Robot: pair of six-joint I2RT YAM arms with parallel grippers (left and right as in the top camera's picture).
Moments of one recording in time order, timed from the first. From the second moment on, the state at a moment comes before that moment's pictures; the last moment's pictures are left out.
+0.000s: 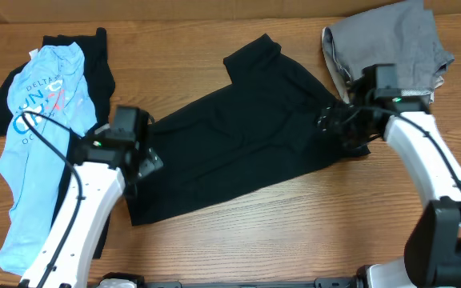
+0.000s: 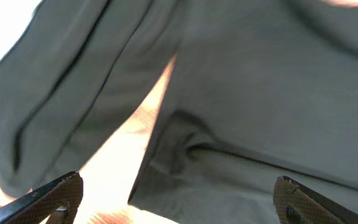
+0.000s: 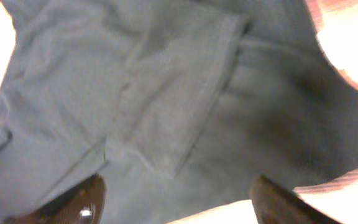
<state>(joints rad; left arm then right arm) -0.12 1.36 1.07 -1.07 -0.27 -0.72 -0.02 1.66 1.26 -0.86 -0.30 0.41</state>
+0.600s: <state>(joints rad) -0.11 1.37 0.98 -1.11 0.13 -0.47 -0.12 1.60 1.20 -0.90 -0.19 0.38</state>
